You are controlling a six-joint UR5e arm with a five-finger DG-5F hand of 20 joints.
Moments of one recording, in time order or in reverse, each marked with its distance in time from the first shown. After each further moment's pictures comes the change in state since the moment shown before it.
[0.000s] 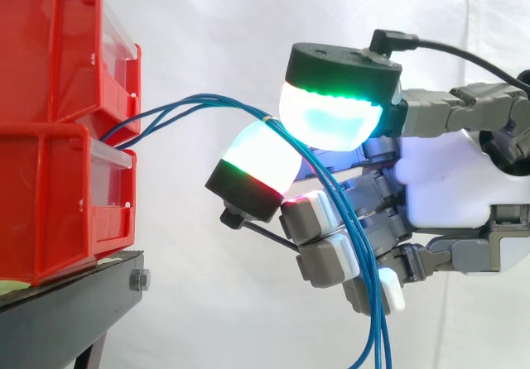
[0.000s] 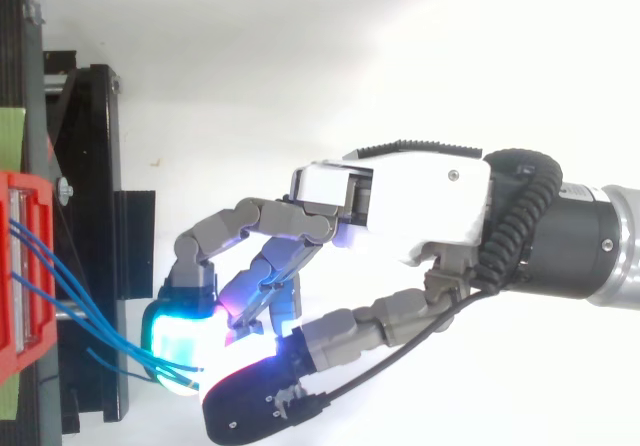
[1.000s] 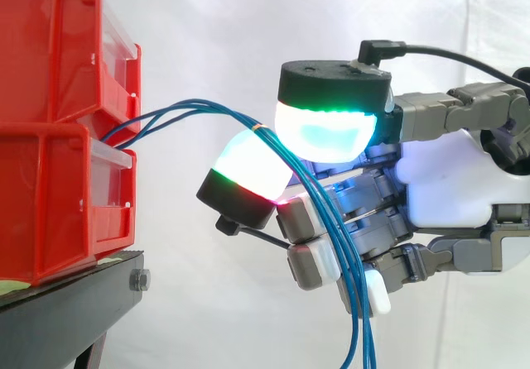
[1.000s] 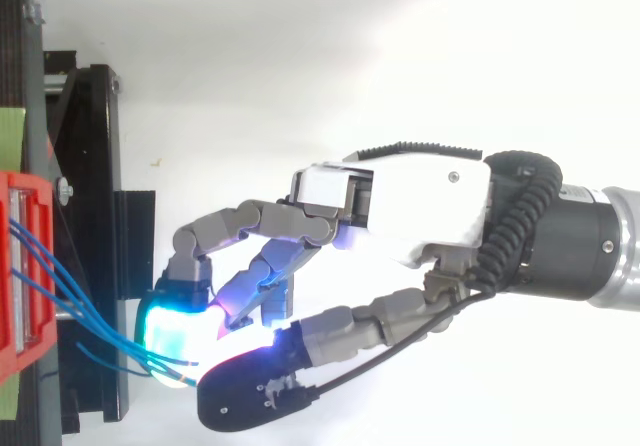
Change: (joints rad) arm 0.001 0.001 0.000 0.000 0.000 0.010
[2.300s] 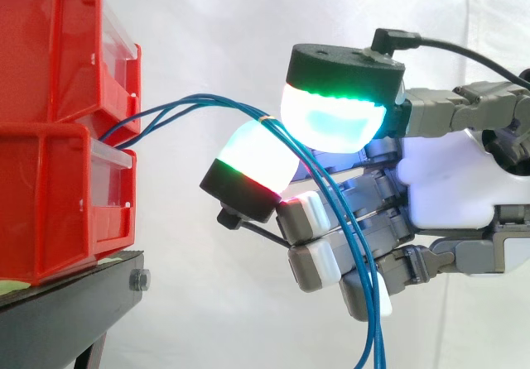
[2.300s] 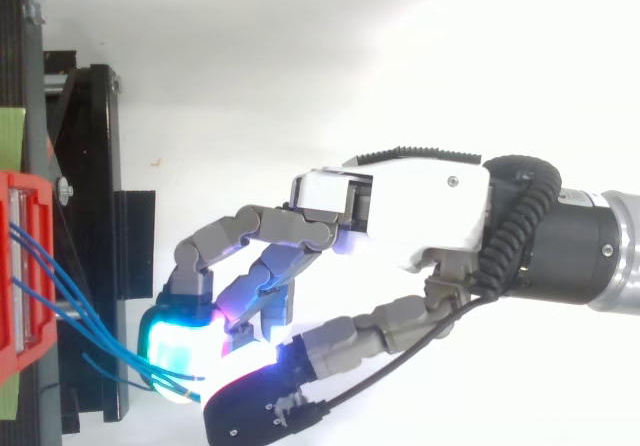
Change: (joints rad) arm 0.003 0.000 0.000 -0.003 0.001 0.009
